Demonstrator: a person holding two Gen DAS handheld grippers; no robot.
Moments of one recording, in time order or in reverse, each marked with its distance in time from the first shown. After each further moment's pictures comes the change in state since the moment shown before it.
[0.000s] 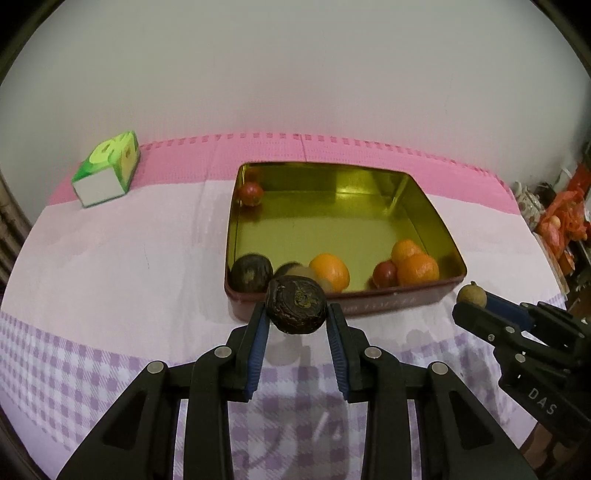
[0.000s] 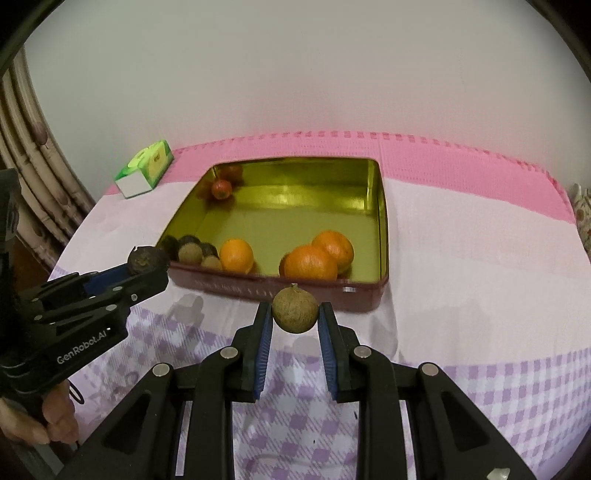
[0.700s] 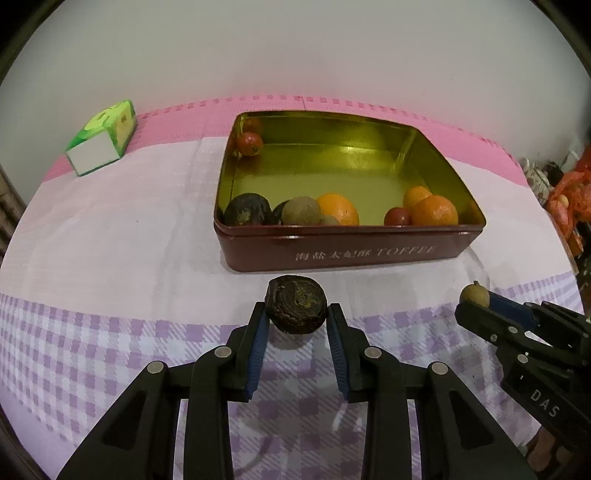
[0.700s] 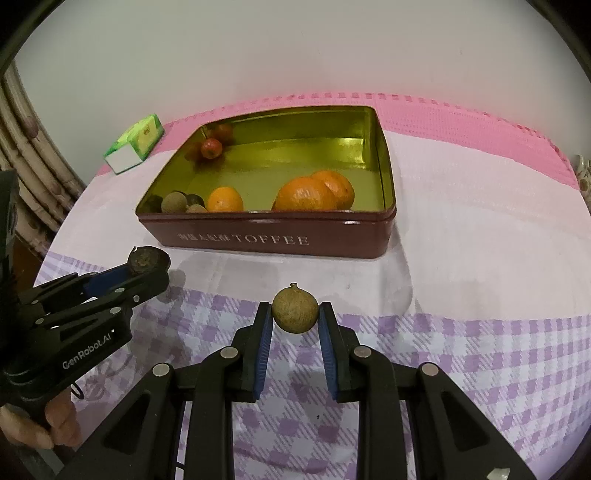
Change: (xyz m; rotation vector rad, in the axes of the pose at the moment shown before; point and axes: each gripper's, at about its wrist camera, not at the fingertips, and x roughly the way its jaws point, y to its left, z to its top) left arm 0.022 -0.002 -0.037 -0.006 0.104 0.016; right arm 0.023 -0.008 -0.036 0.038 0.083 0.006
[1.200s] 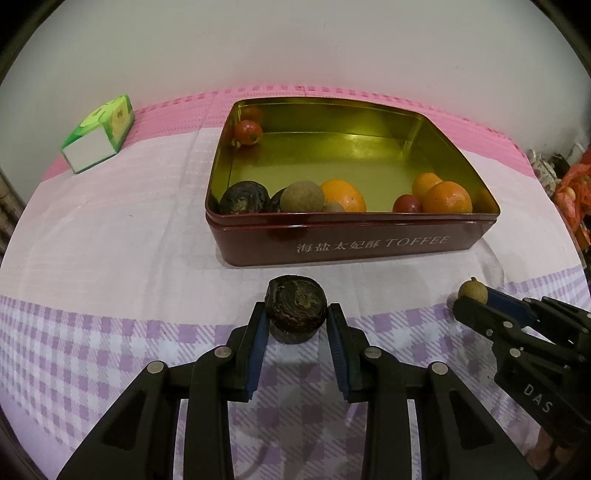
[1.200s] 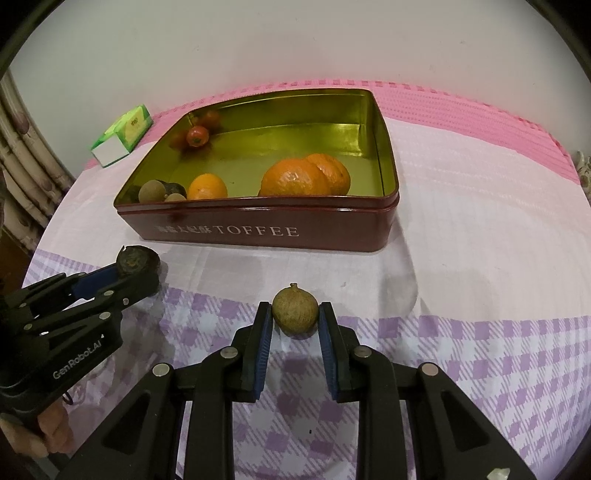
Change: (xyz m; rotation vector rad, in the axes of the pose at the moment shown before) left arm 0.017 -0.004 -0.004 0.015 0.023 0.025; right arm 0.023 -0.002 -0.001 0.006 0.035 -0.026
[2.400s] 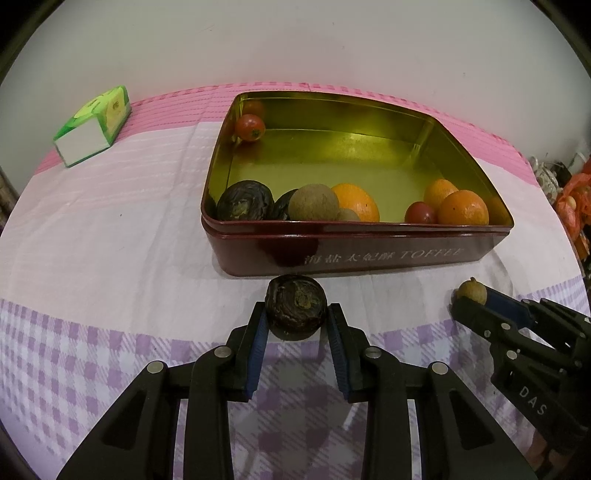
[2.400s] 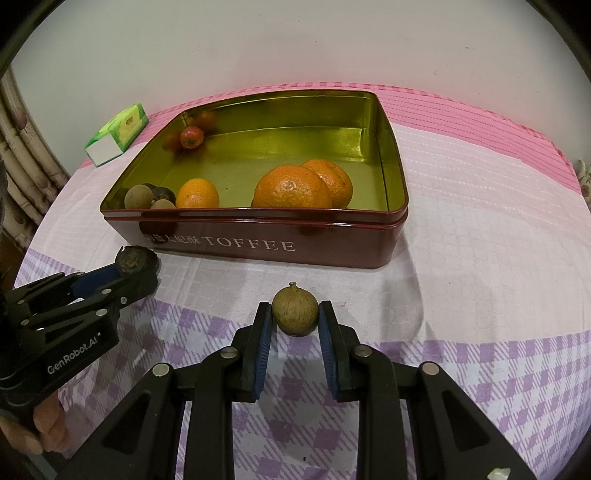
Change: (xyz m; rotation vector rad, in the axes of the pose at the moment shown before) left arm 0.016 0.006 0.006 -0.029 0.006 -0.018; right arm 0.005 0.002 0.001 -0.019 -0.010 -0.032
